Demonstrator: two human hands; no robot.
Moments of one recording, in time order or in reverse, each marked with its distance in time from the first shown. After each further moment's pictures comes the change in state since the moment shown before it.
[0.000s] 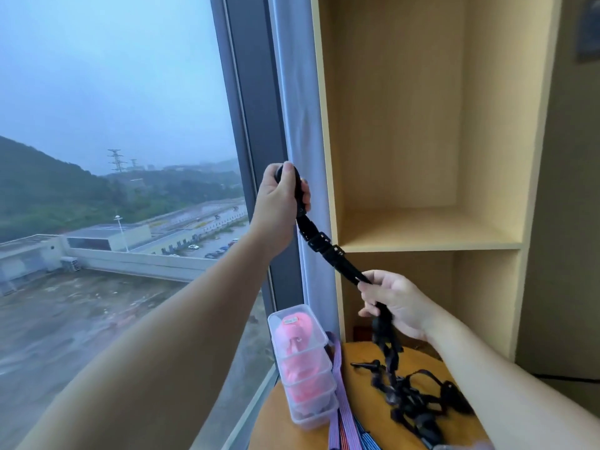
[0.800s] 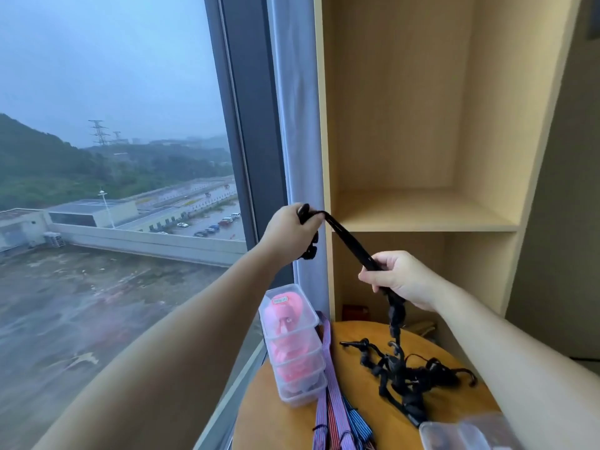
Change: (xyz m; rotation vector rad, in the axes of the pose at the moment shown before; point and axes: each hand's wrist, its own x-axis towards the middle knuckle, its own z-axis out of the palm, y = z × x) left_hand -0.025 -0.076 -0.017 0.664 -0.168 -0.182; right_hand 0.012 0.004 -0.035 -0.497 0.074 0.043
